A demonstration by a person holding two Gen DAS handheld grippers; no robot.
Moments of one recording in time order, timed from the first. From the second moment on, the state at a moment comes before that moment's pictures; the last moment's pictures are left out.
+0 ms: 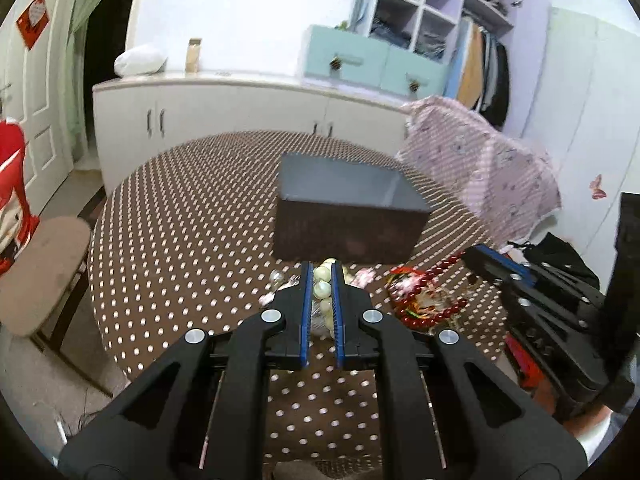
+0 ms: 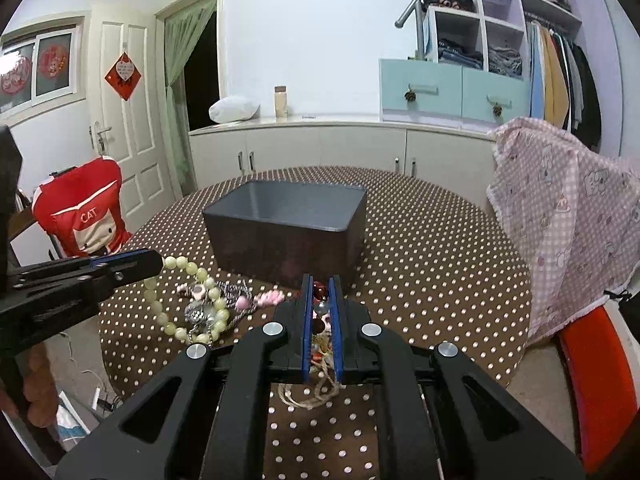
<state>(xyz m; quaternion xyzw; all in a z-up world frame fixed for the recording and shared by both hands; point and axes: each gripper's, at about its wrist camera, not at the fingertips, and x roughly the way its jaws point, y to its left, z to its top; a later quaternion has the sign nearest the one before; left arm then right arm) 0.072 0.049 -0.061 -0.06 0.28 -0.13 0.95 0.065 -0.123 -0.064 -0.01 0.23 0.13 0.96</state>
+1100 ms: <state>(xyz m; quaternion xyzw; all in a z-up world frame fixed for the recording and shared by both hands) 0.140 0.037 0.007 -0.04 0.22 -0.13 0.97 0.123 -0.122 0.001 -0.02 0.16 0.14 0.98</state>
